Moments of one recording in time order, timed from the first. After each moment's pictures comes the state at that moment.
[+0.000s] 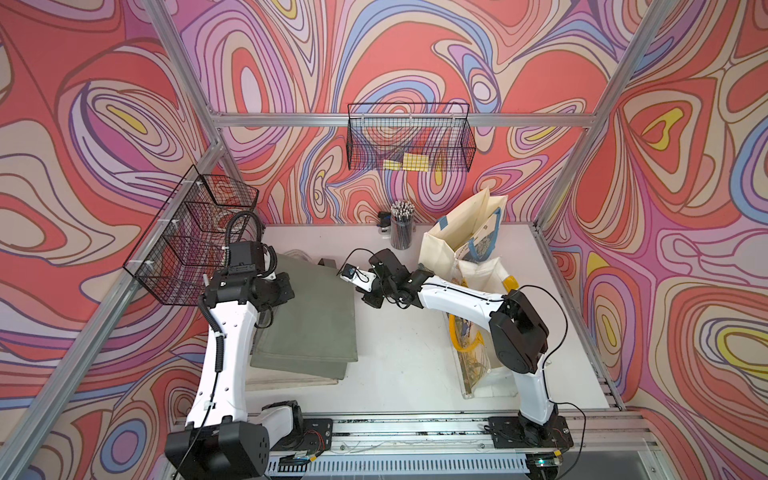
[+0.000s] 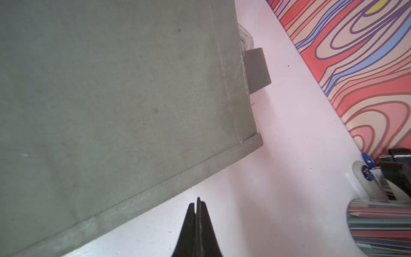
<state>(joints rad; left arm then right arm) 0.18 1.22 1.28 -1.10 0.10 -0.21 0.84 2.06 1.63 -0.28 -0.16 -0.42</state>
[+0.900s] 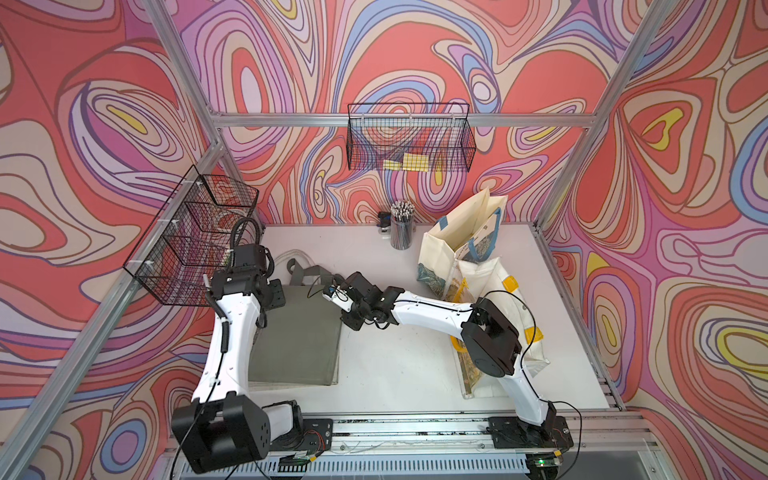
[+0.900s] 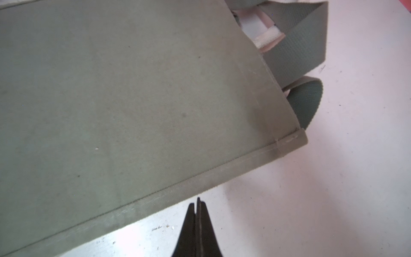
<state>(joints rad) 0.20 1.20 1.16 -1.02 -0.10 -0.20 0.98 2.22 1.77 -0.39 -0.03 -0.16</state>
